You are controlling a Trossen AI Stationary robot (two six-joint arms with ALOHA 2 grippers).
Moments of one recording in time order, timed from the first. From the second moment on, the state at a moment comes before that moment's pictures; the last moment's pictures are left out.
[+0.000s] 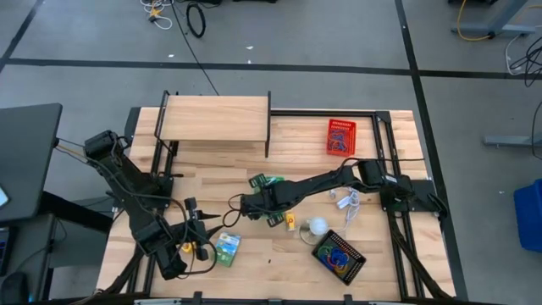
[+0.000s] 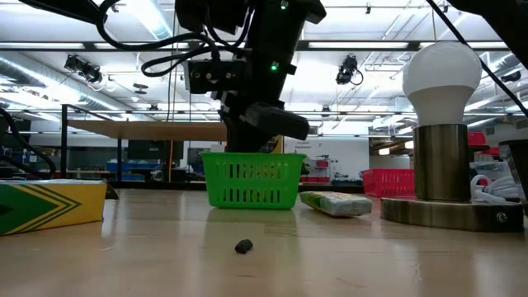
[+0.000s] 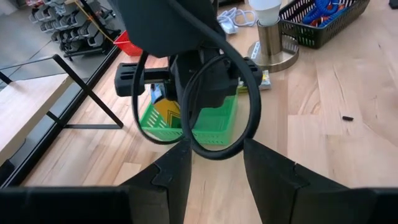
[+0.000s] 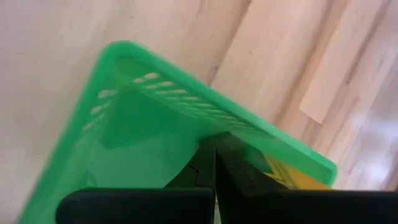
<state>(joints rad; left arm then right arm) -0.97 1.46 0.96 -0.73 -1.12 -0.84 0.19 2.30 1.90 -0.87 0.34 -0.39</state>
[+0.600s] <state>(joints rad) -0.97 1.46 0.96 -0.73 -1.12 -0.84 0.17 2.32 1.90 -0.90 0.38 -0.36</state>
